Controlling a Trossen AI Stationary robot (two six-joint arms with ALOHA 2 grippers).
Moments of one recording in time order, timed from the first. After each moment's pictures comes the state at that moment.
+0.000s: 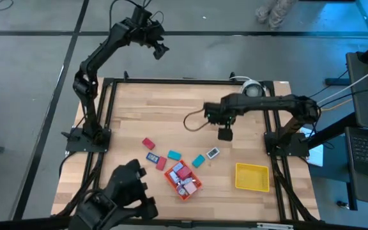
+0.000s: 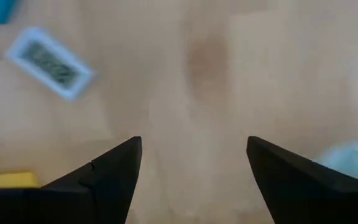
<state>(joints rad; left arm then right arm) 0.98 1.91 2.05 -0.89 0.31 0.38 -0.12 1.67 1.34 -1.25 0.08 0.01</state>
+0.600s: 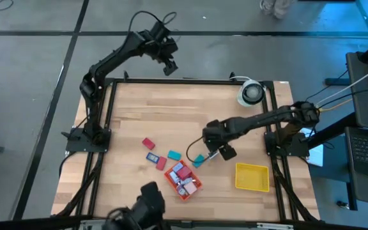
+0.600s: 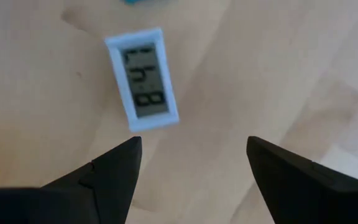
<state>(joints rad) 0.77 1.94 2.05 -1.03 0.18 0.30 0.12 1.68 1.09 -0.84 0.06 -0.38</state>
